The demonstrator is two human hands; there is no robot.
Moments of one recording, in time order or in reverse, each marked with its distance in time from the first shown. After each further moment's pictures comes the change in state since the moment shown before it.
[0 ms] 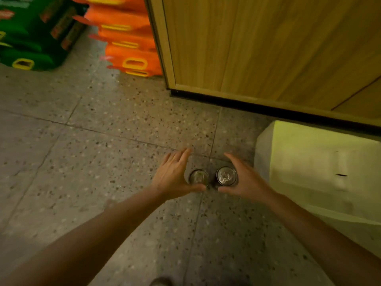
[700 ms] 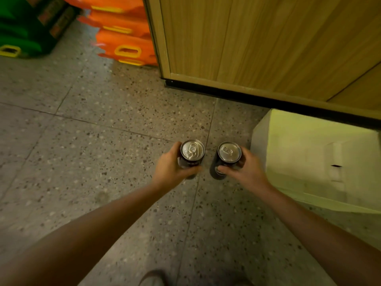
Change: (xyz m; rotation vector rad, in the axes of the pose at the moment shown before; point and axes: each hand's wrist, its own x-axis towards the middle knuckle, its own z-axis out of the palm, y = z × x) left_hand -0.007 0.009 0.018 -0.641 0.227 -0.111; right_hand -0.010 0.003 0.008 0.442 0.337 0.096
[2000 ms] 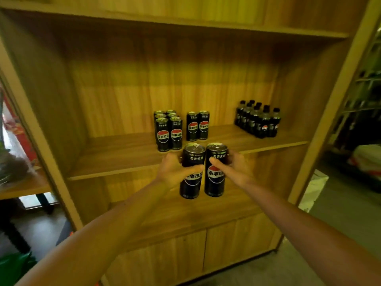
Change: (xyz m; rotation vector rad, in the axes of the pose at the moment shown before) left_hand -0.119 0.901 -0.366 -0.146 -0.243 0.659; right_hand -0.269 -0.701 -0.622 0.071 0.732 -0.223
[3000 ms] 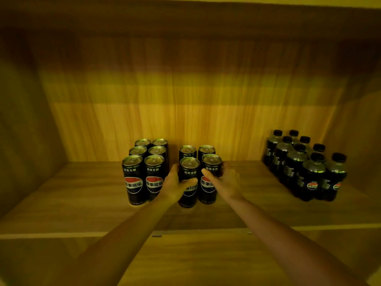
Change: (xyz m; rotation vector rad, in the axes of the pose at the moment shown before) left_hand 0.295 -0.080 0.070 -0.083 0.254 -0.154; right_hand 0.320 0.113 0.030 0.096 -0.081 -0.137
